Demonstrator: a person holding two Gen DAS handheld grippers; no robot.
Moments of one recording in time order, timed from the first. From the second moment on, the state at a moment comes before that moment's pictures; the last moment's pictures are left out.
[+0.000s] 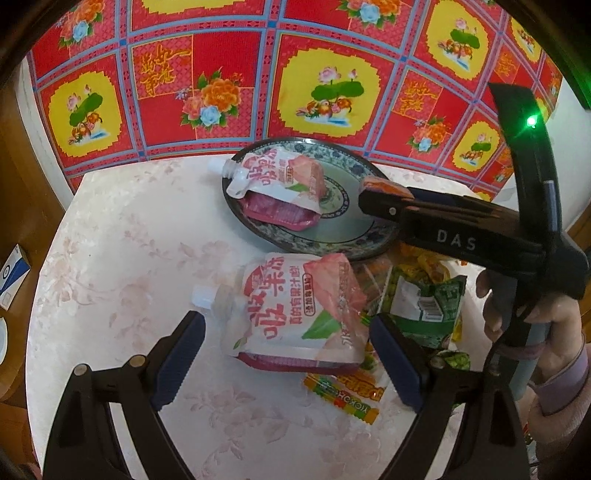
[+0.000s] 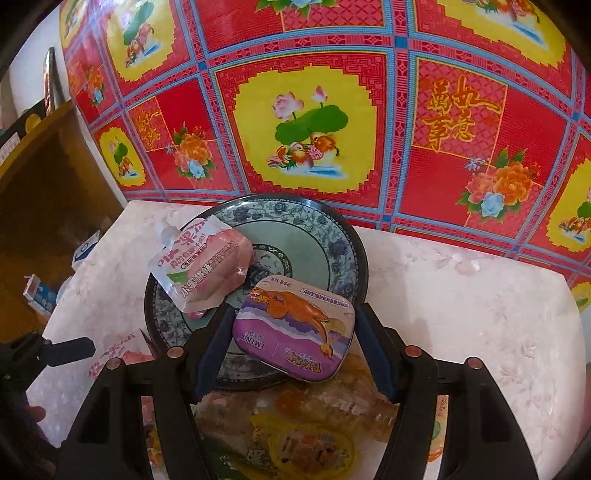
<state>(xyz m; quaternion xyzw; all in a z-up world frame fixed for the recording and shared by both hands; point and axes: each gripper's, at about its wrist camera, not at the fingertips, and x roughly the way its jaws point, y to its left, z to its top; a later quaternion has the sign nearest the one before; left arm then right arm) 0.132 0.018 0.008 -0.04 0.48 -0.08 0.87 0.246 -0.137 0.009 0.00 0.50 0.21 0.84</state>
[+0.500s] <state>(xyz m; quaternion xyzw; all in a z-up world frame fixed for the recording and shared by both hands) 0.134 0.017 0.007 -0.04 0.47 -0.07 0.88 0.229 -0.152 0.038 0.02 0.47 0.21 0.86</state>
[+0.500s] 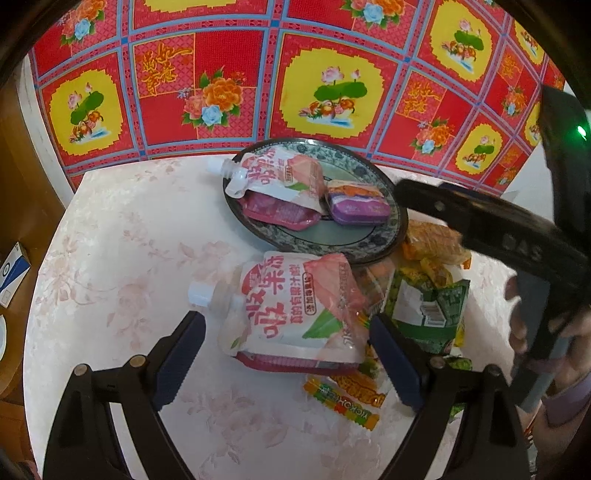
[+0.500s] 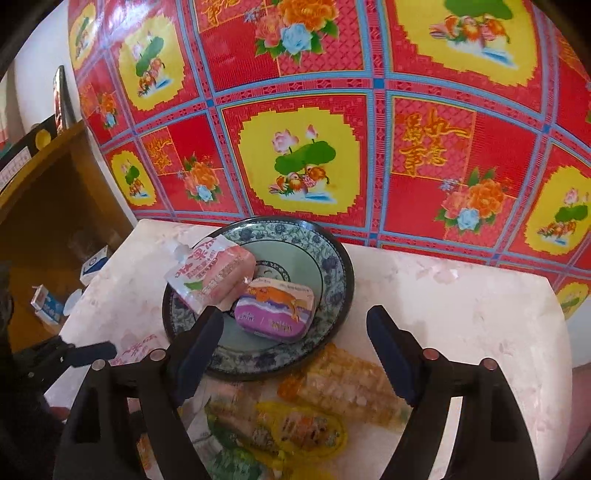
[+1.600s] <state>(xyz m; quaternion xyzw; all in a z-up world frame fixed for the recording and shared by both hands) 0.121 0.020 0.012 -0.03 0.45 -0.07 0.89 0.194 -0.218 0.018 -0.01 0.49 0.15 0.86</state>
